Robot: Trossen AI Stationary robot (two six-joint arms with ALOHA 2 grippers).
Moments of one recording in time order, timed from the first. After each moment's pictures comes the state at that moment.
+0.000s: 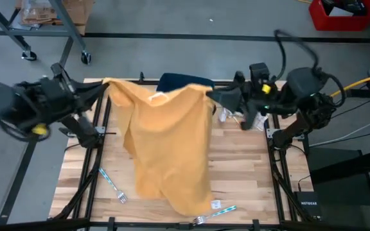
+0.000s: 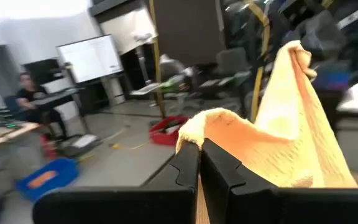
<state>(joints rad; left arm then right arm) -0.87 1.40 2.30 -0.89 -1.50 0.17 0.31 1.59 2.33 -0.60 0.40 0.47</state>
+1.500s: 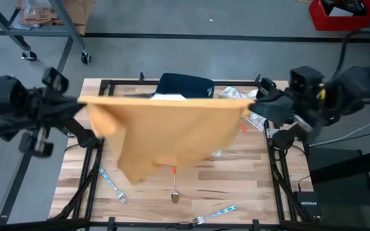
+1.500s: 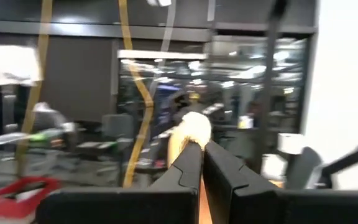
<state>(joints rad) -1.02 1.43 2.30 -0.27 -1.09 0.42 0.55 1.48 2.32 -0.52 0.36 0.47</state>
